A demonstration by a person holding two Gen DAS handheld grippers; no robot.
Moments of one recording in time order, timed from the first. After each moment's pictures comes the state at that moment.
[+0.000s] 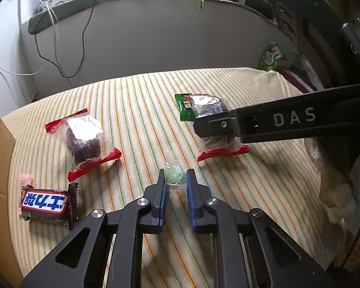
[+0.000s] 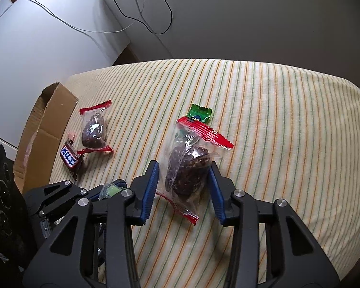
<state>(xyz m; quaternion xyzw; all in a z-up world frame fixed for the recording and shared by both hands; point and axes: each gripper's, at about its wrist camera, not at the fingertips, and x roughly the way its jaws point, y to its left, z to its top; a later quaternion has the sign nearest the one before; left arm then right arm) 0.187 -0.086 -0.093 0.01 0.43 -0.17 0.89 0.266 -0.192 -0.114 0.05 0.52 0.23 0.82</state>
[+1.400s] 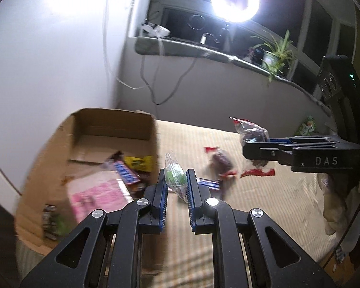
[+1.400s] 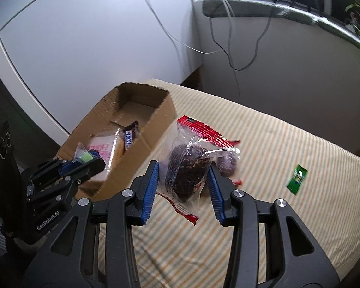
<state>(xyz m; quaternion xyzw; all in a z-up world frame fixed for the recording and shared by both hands) 0.082 0.094 -0.018 -0.10 0.31 -0.01 0.94 0.196 -0.051 -0.014 -0.04 0.42 0.35 0.84</state>
